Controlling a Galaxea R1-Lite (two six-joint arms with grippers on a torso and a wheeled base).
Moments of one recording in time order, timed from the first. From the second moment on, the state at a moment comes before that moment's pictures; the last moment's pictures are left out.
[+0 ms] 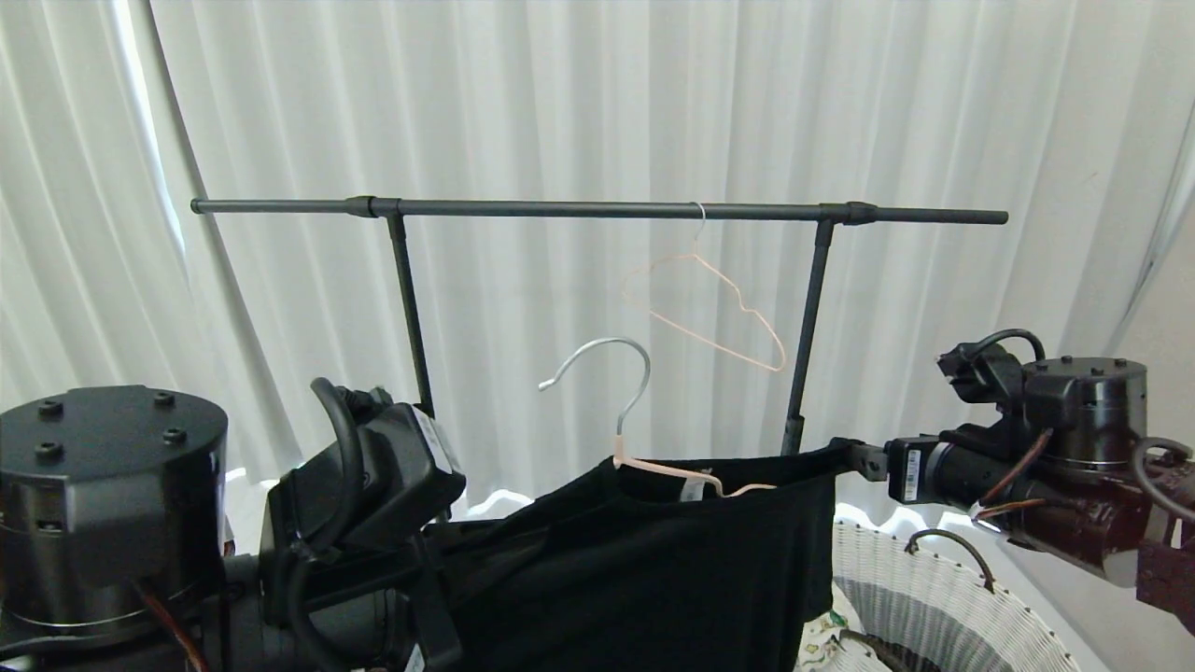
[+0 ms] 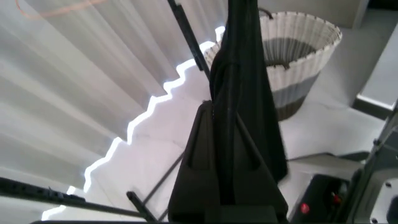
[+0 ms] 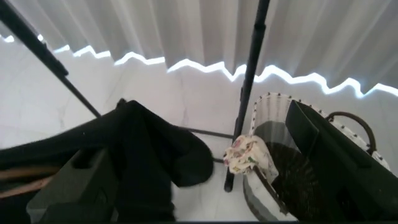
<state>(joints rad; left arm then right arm) -0.71 1.31 -0.54 -0.36 -0.17 0.33 0.45 1.63 -0.56 -0.66 -0.15 0.24</state>
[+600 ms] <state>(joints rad) -0.69 1.36 -0.51 -0.40 -0.17 0.32 0.42 1.49 -0.58 -0.47 0.11 -0.05</state>
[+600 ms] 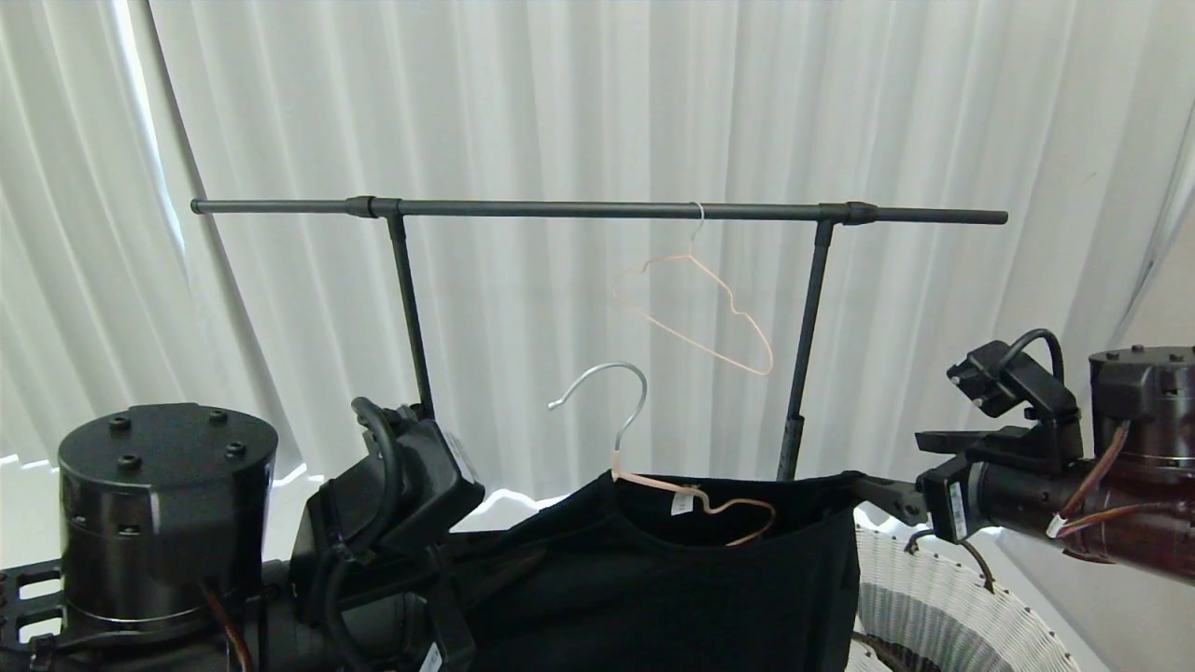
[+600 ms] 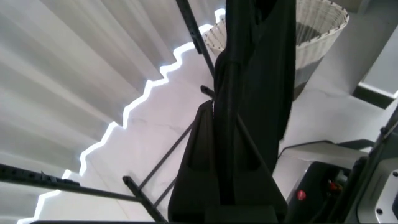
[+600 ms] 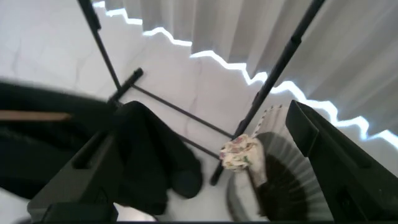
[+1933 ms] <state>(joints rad) -0.66 1.38 -0.49 -0.48 -0.27 0.33 0.48 1.45 -0.78 -0.02 0.43 -0.33</state>
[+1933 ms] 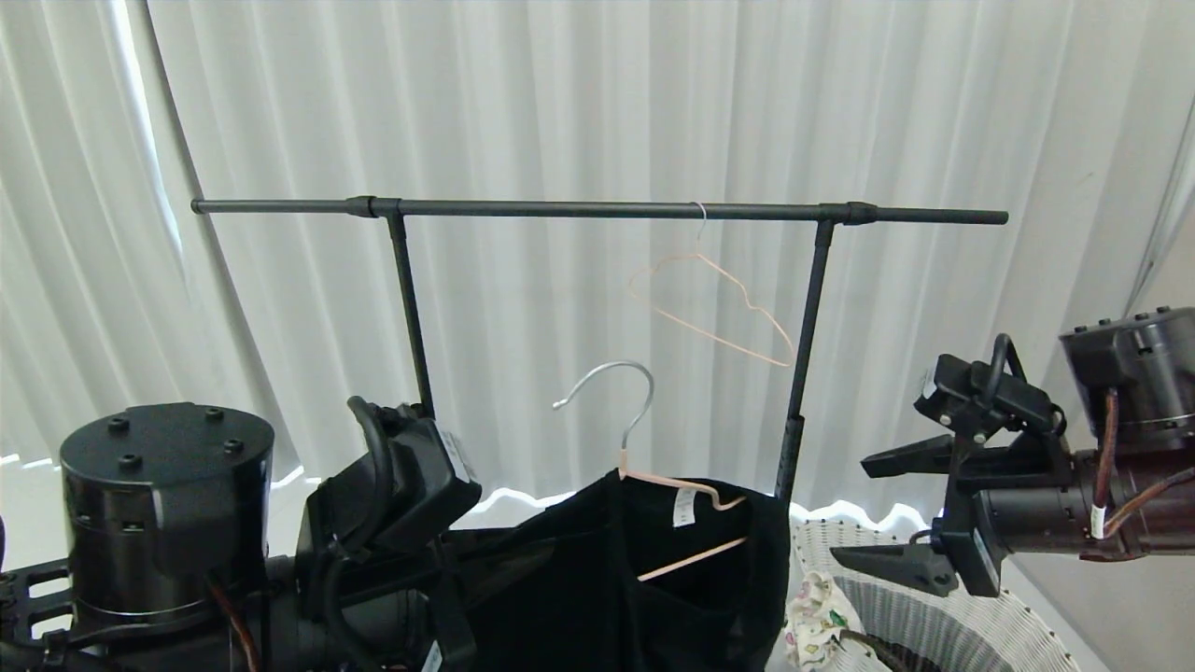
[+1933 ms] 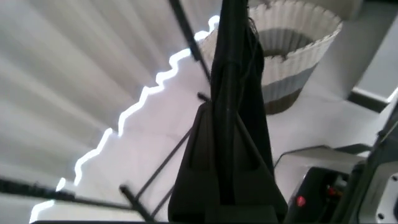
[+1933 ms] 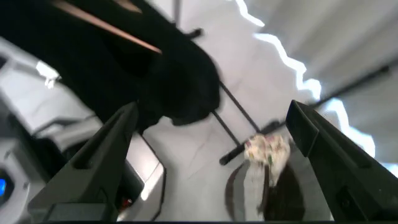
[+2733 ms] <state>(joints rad) -0.74 1.40 -0.50 -0.53 -0.37 0.38 0.75 1.58 -0.94 0.04 0.42 -0.39</state>
